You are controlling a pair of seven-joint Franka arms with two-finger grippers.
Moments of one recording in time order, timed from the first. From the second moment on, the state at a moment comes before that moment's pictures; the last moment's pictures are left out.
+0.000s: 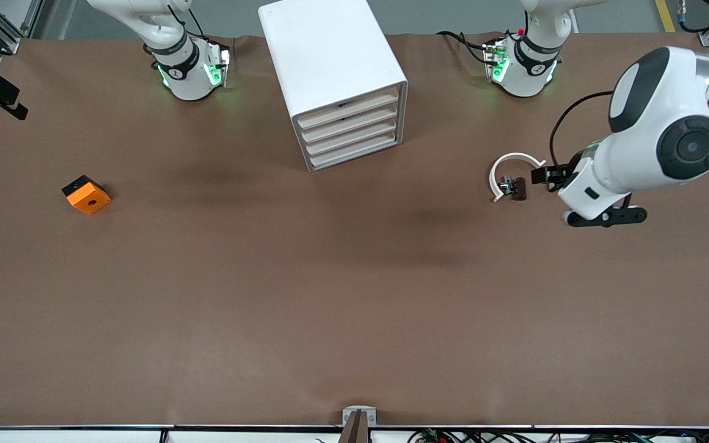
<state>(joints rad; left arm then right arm) 0.10 0.18 -0.35 -1.64 0.07 1.45 -0.29 -0.05 -0.23 -0.06 -1.71 0.00 1.49 -0.03</state>
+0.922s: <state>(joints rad) -0.01 -0.19 -0.16 -1.91 0.04 1.58 -0.18 -0.05 -0.24 -0.06 -1.71 0.00 1.50 -0.03</state>
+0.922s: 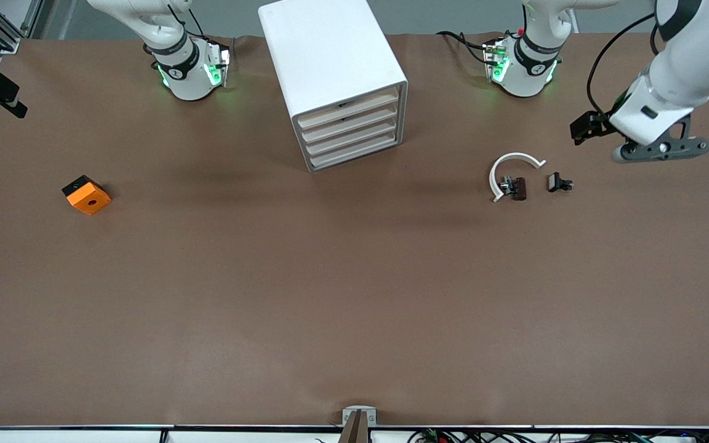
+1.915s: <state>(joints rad) 0.03 -0.23 -0.17 -1.79 -0.03 1.58 -0.18 -0.05 -0.24 -0.05 -1.71 0.00 1.50 -0.03</state>
